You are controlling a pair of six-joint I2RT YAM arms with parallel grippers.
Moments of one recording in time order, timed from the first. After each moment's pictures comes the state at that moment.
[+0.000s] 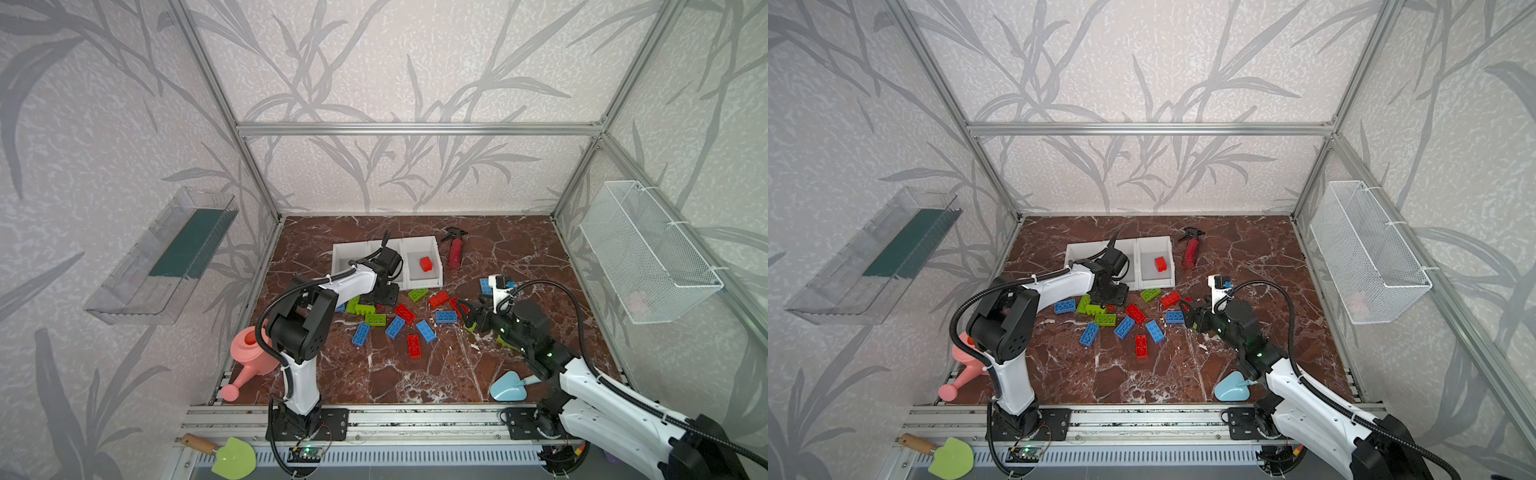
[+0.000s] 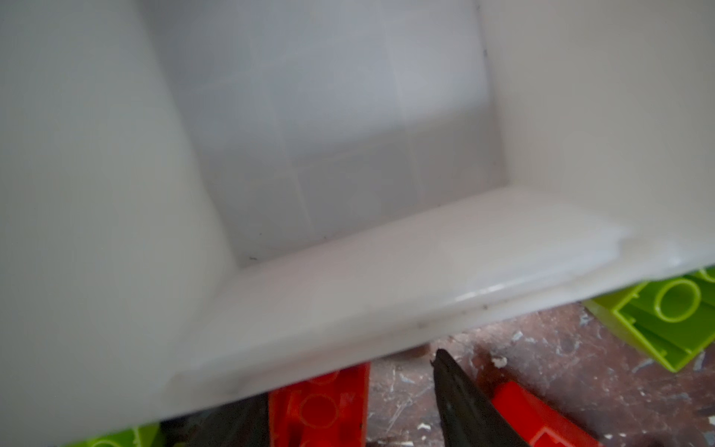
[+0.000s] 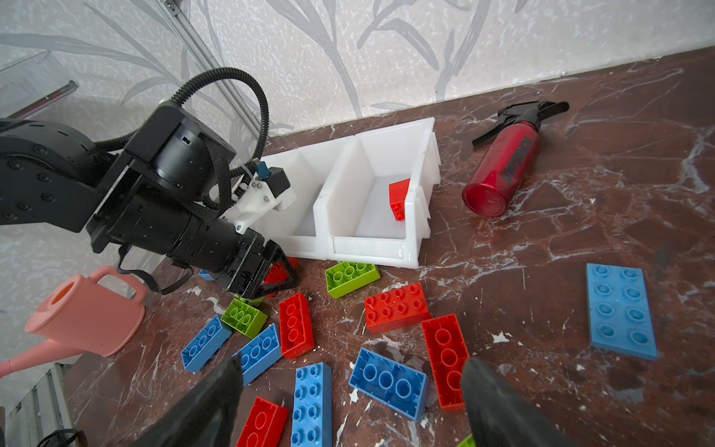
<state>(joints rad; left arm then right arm) -0.50 1.89 1.23 -0.62 -0.07 -0.31 0.57 0.87 0.34 0.24 -0.07 0.45</state>
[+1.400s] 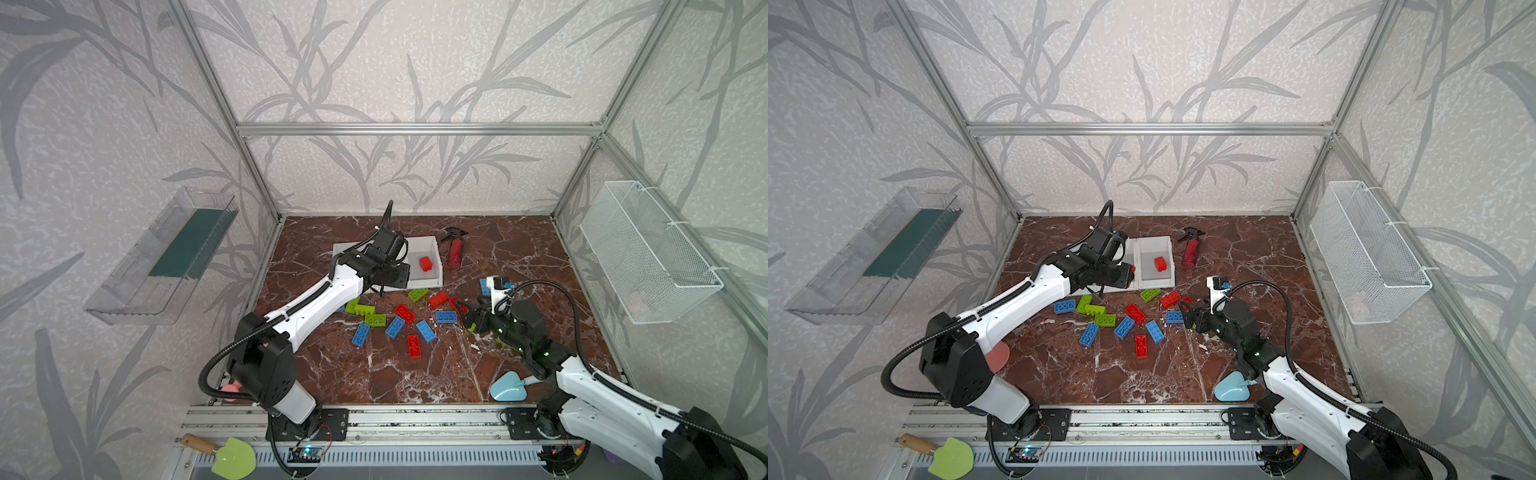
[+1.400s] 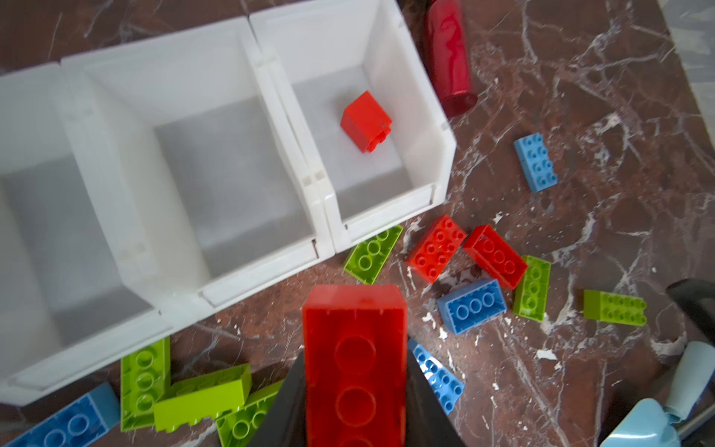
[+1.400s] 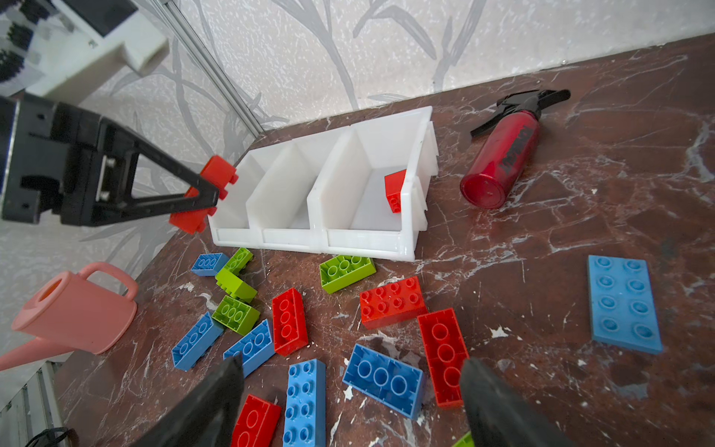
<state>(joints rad) -0.59 1.61 1.37 -0.70 0.01 -0.32 0.57 0.91 0.33 0.27 -0.06 0.44</state>
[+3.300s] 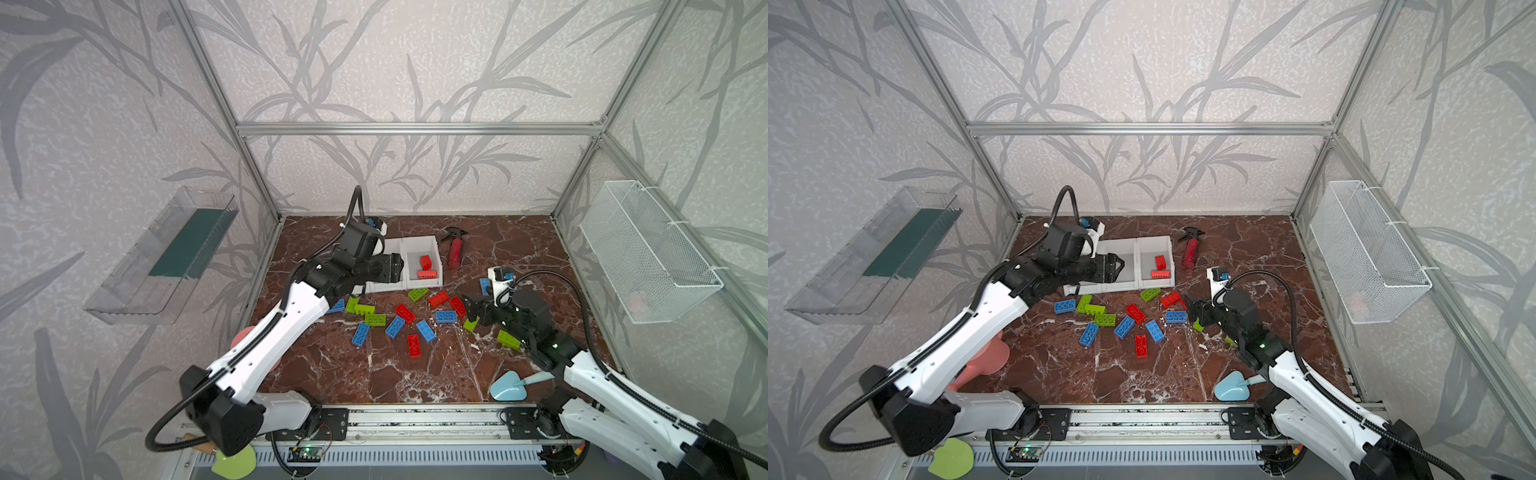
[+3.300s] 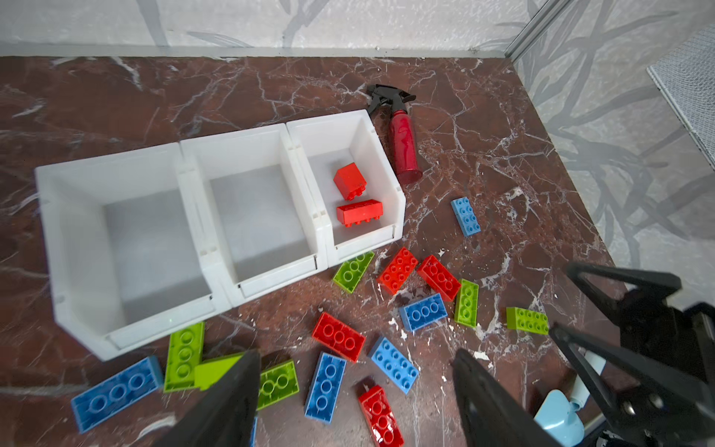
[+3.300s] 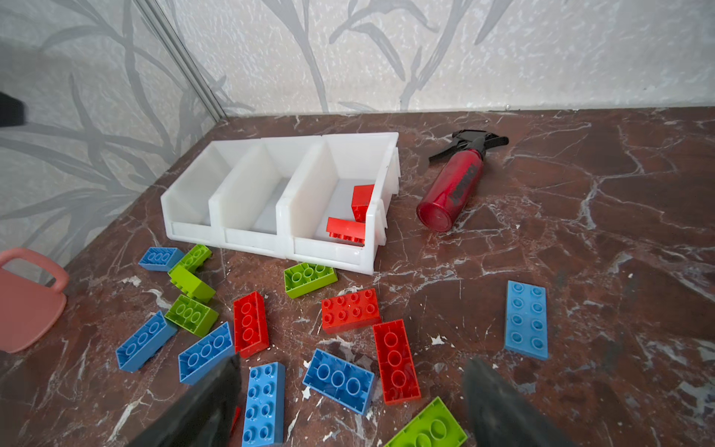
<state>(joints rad) -0.56 1.25 1.31 -0.76 -0.01 -0.39 0.57 0.90 0.52 -0.03 0.04 0.28</state>
